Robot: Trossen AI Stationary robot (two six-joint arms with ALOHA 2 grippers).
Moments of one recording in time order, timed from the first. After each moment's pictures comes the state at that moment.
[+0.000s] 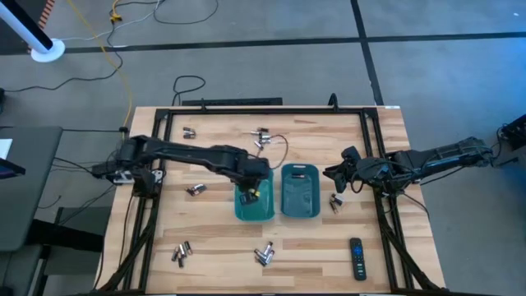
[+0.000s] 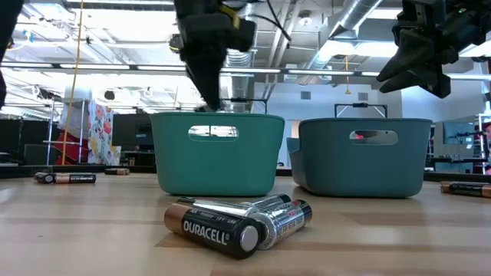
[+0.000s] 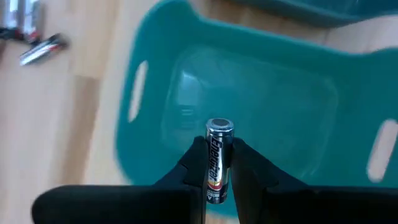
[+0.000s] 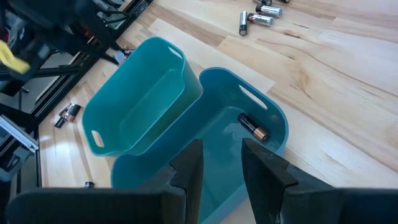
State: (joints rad) left arm -0.03 1.82 1.54 -0.97 -0.13 -0.24; right arm 0.18 0.68 0.53 -0.48 0.39 0.91
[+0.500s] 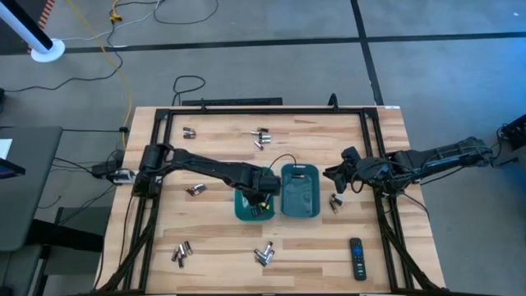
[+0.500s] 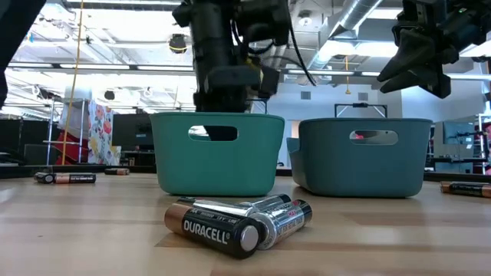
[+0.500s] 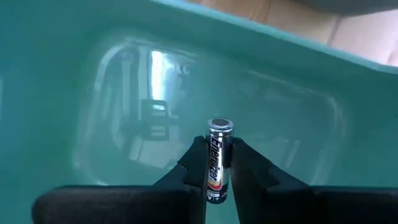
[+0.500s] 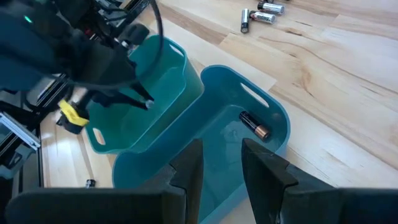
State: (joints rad) left arm -0.08 2.03 1.54 -0.83 -0.08 -0.36; right arm 0.18 0.68 0.53 -0.48 0.37 0.90
